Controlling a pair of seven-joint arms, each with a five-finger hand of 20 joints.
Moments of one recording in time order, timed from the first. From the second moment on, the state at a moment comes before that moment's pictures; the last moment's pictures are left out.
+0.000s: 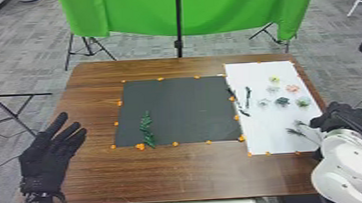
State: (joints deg) left arm 140.5 -55.9 -98.0 -125.6 29.9 9.2 27.3; right arm -106.2 -33.2 75.6 -120.6 -125.6 -1.2 69.8
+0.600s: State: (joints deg) left arm 140.1 -56.7 -98.0 -125.6 30.1 9.3 26.7; right arm -102.0 -31.9 68.5 -115.9 -124.6 -4.7 69.8
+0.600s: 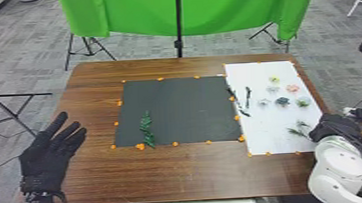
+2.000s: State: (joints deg) left arm 140.4 -55.0 -99.2 -126.2 30.2 9.8 26.1; right arm -55.0 -61.6 20.3 -105.6 -124.0 -10.5 58.2
